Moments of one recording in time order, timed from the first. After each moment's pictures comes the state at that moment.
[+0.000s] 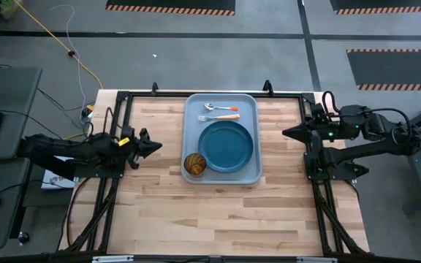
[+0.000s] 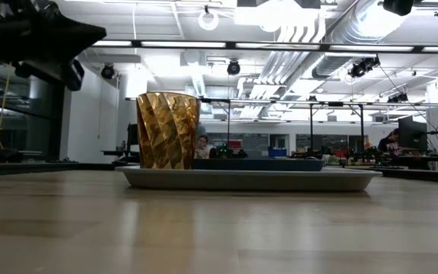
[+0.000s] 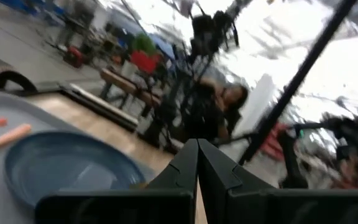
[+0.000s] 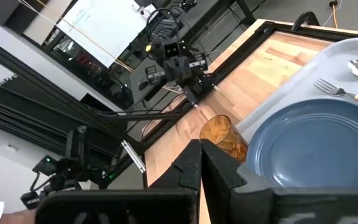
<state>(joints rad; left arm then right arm) -0.05 0.23 0.01 0.40 -0.12 -0.50 0.05 0.57 0.95 -0.60 0.08 0.76</state>
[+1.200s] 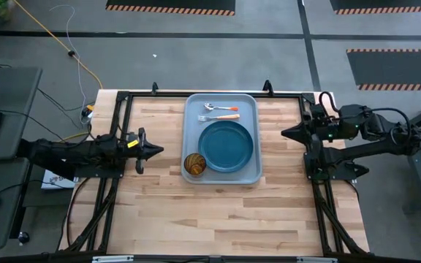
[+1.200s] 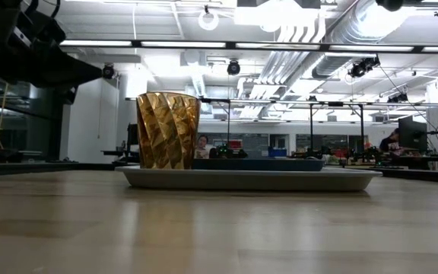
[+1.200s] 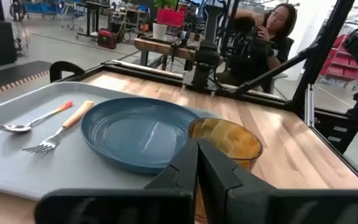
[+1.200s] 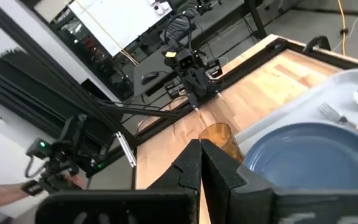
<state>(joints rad) -0.02 0.10 0.01 0.03 -0.13 -0.19 0.05 0.59 0.95 -0.56 0.05 0.60</state>
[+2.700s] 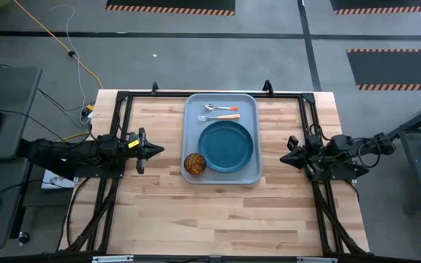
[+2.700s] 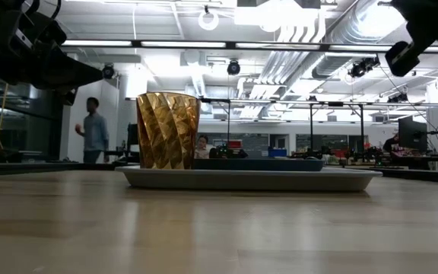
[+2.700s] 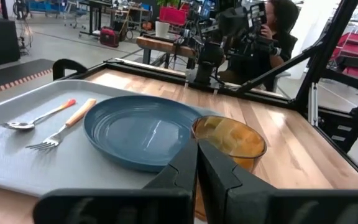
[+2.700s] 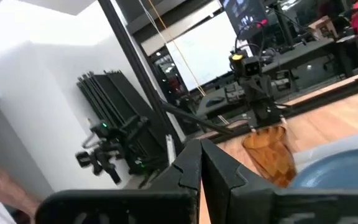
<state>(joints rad) -0.02 0.11 0.01 0.03 -0.14 -0.19 0.25 0.00 0.10 0.10 0.05 0.44</state>
